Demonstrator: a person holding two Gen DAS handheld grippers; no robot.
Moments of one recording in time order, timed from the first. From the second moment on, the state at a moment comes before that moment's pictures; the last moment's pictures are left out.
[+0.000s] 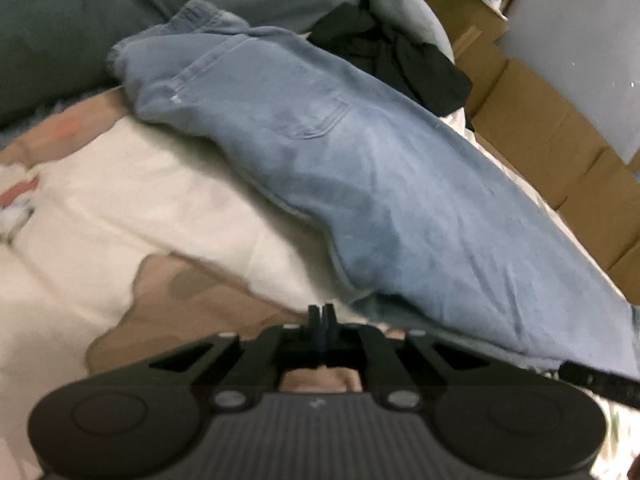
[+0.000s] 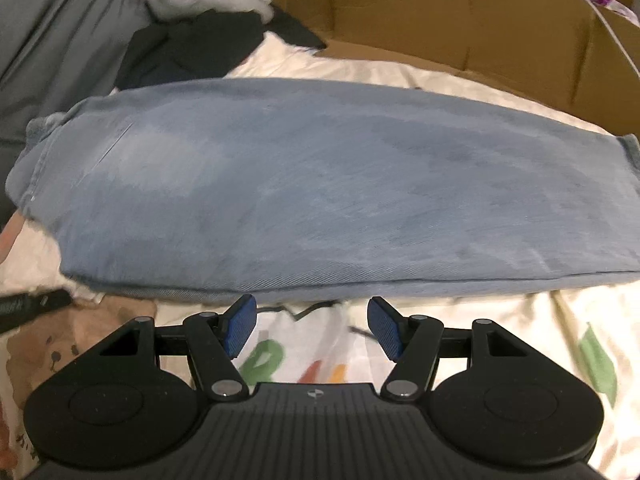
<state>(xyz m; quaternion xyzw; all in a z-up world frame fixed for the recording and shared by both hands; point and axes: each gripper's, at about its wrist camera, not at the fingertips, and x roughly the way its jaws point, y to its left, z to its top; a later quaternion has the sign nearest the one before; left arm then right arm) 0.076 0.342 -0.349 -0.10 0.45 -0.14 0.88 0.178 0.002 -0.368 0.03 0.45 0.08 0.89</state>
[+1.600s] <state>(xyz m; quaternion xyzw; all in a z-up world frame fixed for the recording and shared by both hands) 0.103 0.283 -0.348 0.05 0.46 -0.25 0.85 0.223 -0.040 -0.398 -0.03 0.52 0.06 0.85</state>
